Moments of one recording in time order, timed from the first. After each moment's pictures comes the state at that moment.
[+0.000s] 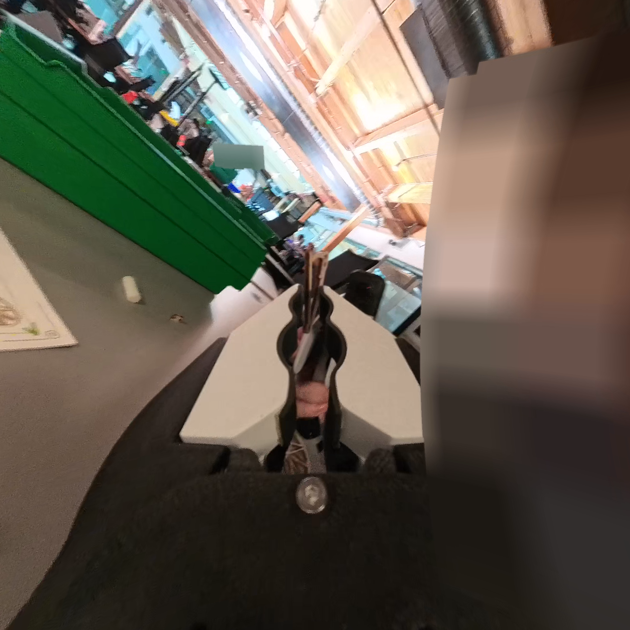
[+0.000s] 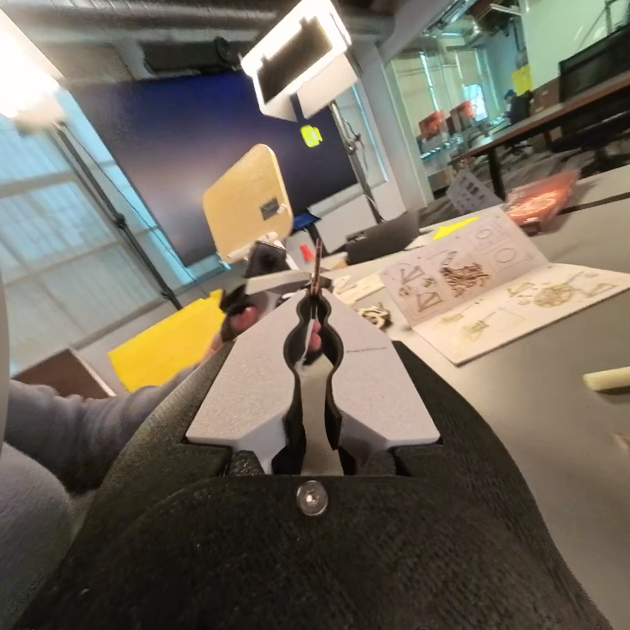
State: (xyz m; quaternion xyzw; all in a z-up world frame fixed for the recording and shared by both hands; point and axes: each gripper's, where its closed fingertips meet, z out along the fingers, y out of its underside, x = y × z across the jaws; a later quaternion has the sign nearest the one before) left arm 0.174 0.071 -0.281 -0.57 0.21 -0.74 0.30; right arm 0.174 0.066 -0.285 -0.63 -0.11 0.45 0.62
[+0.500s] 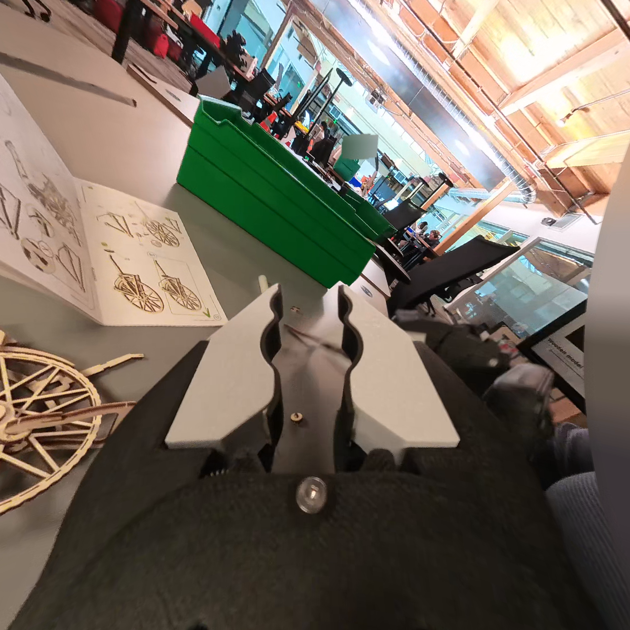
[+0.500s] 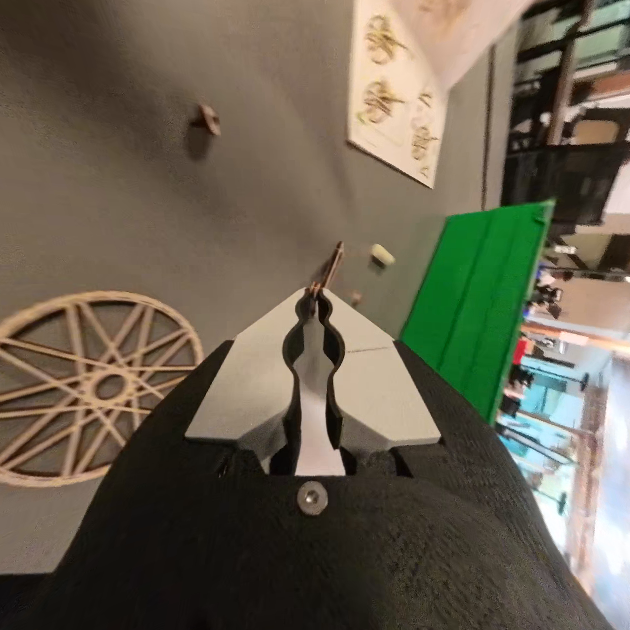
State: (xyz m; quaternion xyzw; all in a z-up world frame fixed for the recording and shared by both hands) left arm 0.153 0.114 -0.314 -0.68 0.21 -0.58 0.39; right arm 0.238 0.072 -0.404 -0.75 -0.50 -0.30 0.30
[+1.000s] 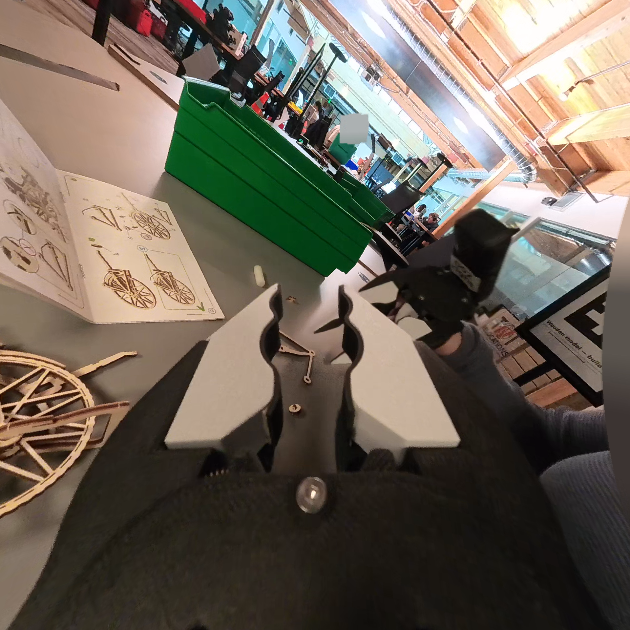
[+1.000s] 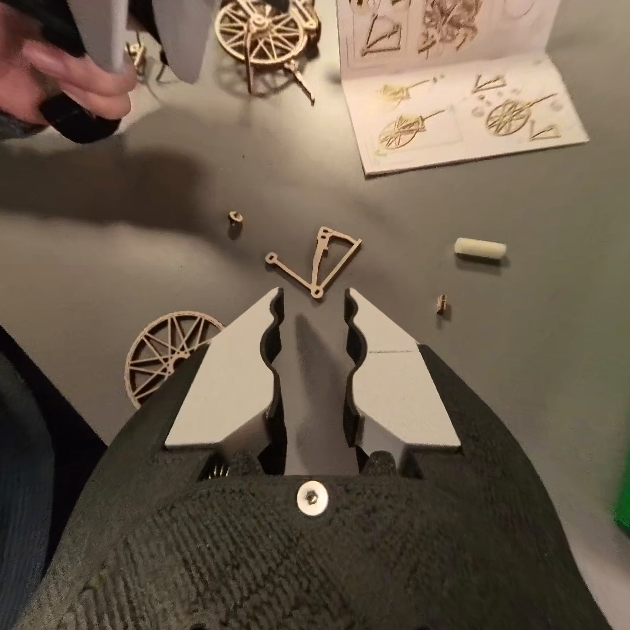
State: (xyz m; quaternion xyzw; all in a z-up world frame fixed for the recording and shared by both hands) left arm 0.156 0.107 -0.317 -0.68 0.24 -0.58 0.38; right arm 0.224 0.061 -0.399 -0.85 -0.36 0.16 0.36
